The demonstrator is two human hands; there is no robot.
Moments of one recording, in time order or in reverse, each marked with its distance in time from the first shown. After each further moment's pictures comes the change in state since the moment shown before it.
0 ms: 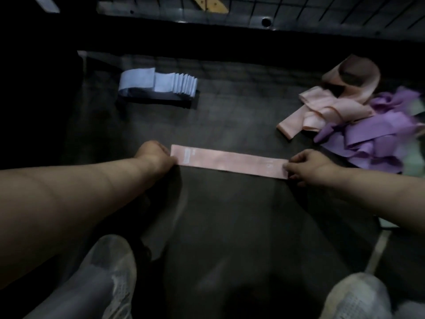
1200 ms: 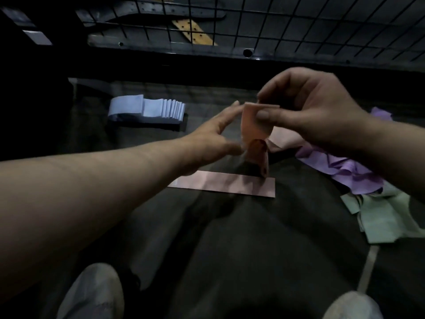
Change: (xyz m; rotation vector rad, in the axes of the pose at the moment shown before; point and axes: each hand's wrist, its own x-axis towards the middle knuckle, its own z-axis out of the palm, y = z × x) left_hand -0.058 0.144 0.000 -0.334 -0.595 0.671; right_hand -0.094 -0.142 -0.081 0.257 -0.120 -0.974
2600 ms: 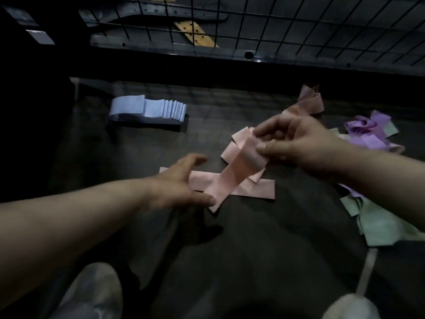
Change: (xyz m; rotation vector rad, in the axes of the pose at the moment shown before) left_hand -0.064 -0.054 -0.019 0.292 -0.036 -0.298; right_hand -0.020 0.035 0.012 0.260 -0.053 0.442
